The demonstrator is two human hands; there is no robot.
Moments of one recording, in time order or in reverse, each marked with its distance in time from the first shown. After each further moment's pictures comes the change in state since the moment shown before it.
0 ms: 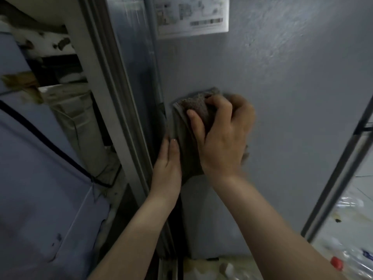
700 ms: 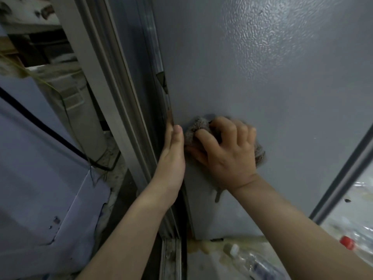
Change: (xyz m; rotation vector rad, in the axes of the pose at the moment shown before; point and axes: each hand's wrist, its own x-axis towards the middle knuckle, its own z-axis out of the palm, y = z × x) left_hand -0.003 -0.040 -0.006 -0.167 -0.198 0.062; right_hand -0.081 0.052 -0.001 -0.231 -0.104 -0.505
